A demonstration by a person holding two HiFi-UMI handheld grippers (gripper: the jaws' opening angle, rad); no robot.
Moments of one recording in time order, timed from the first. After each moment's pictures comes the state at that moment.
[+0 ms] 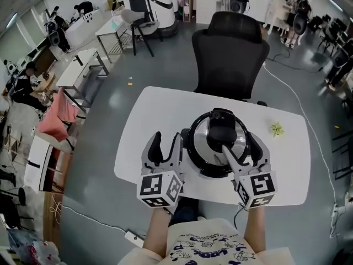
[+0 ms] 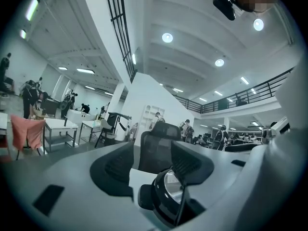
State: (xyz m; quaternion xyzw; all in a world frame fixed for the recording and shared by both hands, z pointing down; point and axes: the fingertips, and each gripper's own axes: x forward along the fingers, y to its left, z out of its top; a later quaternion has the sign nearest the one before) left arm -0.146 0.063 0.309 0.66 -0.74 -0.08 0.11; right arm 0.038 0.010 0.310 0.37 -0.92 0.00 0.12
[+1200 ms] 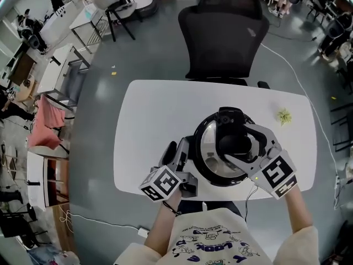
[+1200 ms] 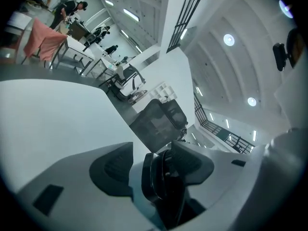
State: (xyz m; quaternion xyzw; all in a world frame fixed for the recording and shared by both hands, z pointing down) left arm -0.173 -0.037 0.470 0.62 -0.62 -0.23 0.43; right arm -0.031 -0.056 0.370 0.17 -0.93 -0.02 0.32
